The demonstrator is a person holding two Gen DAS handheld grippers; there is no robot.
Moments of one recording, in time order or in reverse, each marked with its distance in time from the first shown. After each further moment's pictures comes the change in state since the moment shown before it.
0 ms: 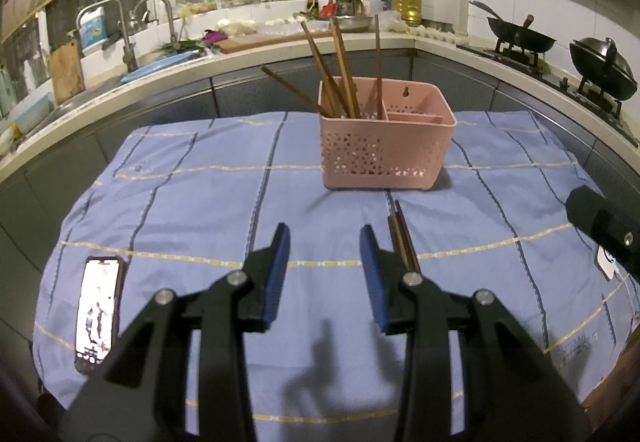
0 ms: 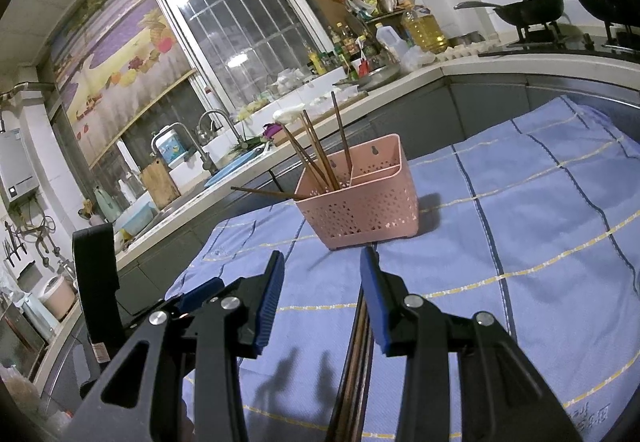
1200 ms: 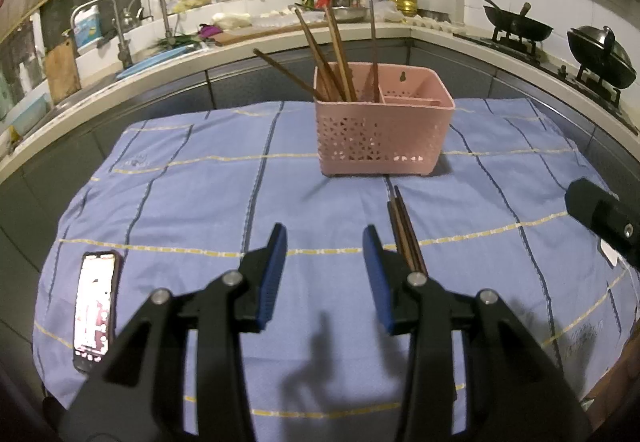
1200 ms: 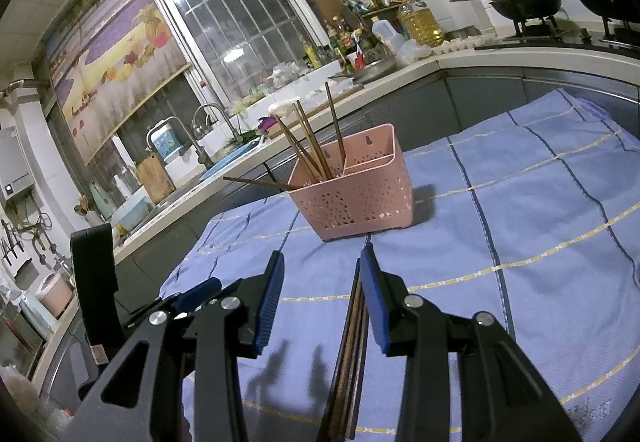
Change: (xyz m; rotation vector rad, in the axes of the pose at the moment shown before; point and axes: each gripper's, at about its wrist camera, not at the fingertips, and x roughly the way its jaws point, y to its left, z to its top) left arm 0.004 -0.004 -0.005 0.015 0.029 -0.001; right arm -0.001 0.003 -0.008 0.010 0.024 -0.019
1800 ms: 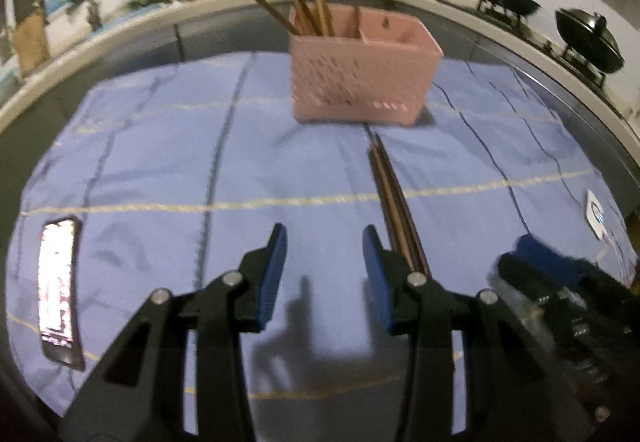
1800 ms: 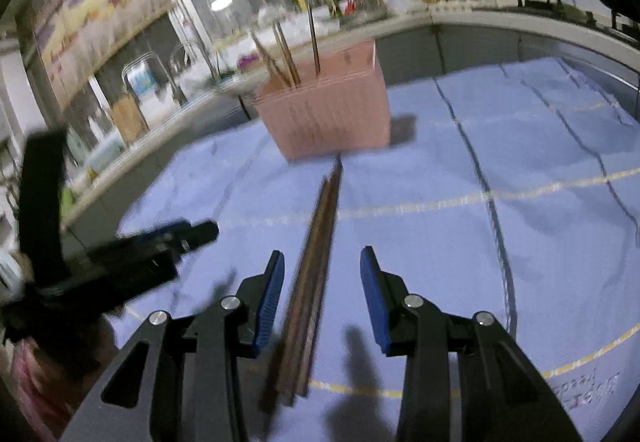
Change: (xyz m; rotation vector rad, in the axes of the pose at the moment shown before) left arm 0.031 0.005 -0.023 0.010 0.154 -0.139; right arm 0.035 -0.014 -0.053 -0.076 0.212 -0.108
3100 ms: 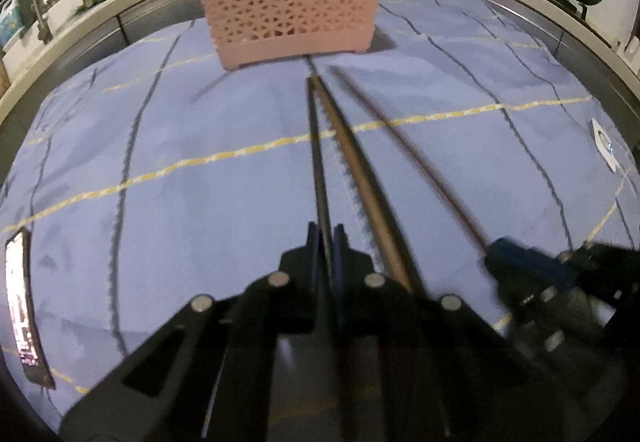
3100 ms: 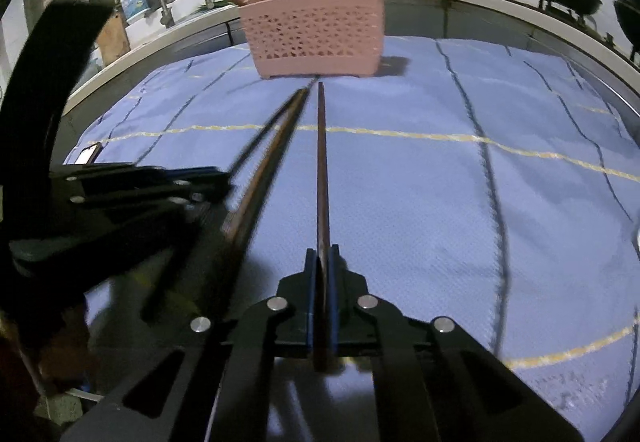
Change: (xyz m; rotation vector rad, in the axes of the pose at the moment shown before) left arm 0.054 -0.038 -0.024 0.148 0.116 -0.016; right arm 0.018 -0.011 -0.035 -0.156 0.155 -0.138
